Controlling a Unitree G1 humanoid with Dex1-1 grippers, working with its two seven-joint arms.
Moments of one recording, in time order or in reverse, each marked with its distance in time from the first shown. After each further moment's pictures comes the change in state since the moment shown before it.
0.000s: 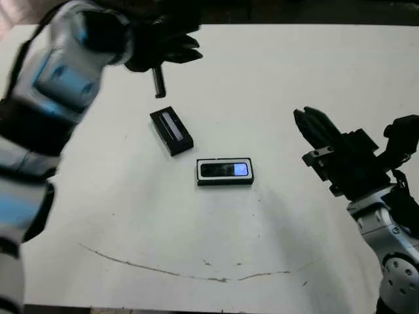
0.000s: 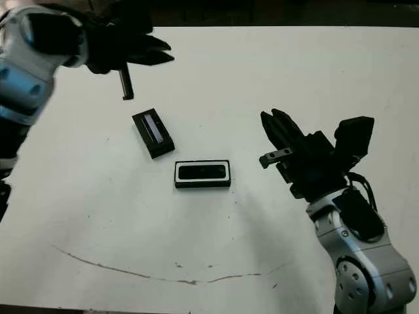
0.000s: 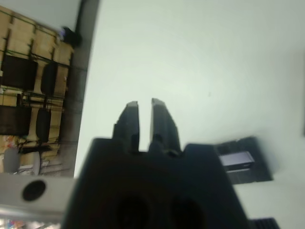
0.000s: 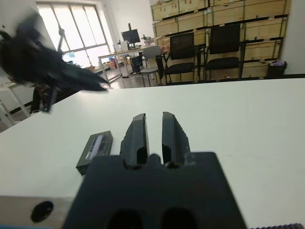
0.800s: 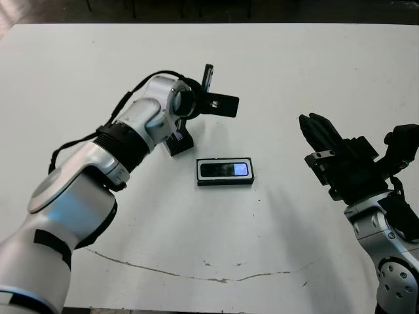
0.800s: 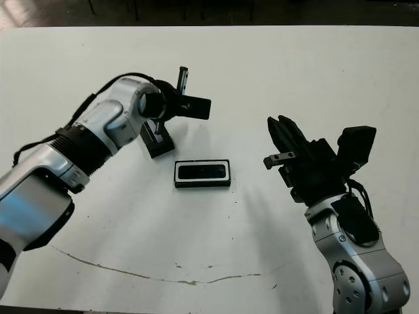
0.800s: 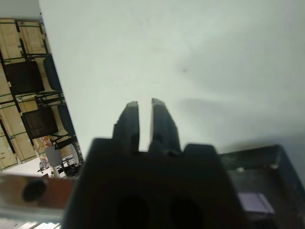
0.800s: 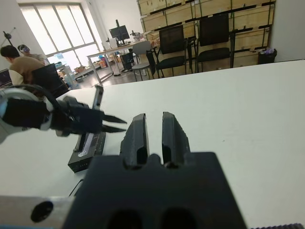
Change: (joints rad) left arm 0.108 -0.206 -0.150 0.270 0.355 -0.169 0.206; right arm 0.059 0.004 0.045 0.028 0.006 -0.066 -0.063
